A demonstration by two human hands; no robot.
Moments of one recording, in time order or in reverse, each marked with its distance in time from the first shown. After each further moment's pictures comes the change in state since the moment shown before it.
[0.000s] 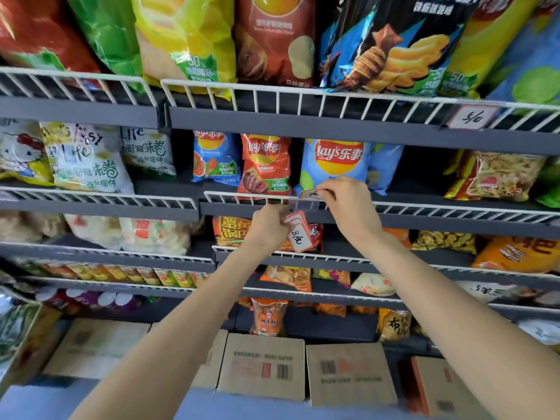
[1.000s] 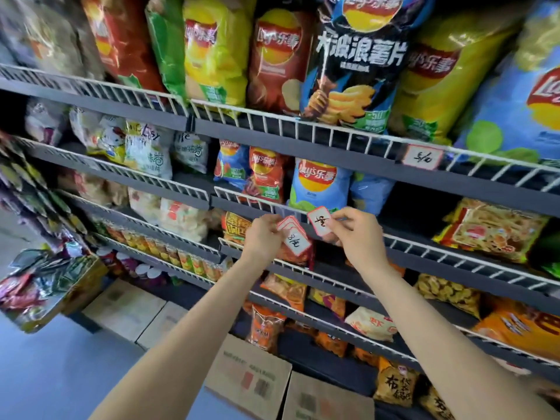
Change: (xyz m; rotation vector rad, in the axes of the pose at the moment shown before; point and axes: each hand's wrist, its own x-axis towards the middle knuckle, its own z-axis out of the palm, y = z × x) left_hand -0.047 0.063 0.062 -0.271 0.405 -0.258; right_hand -0.045 0.058 -0.076 0.658 -0.178 0.170
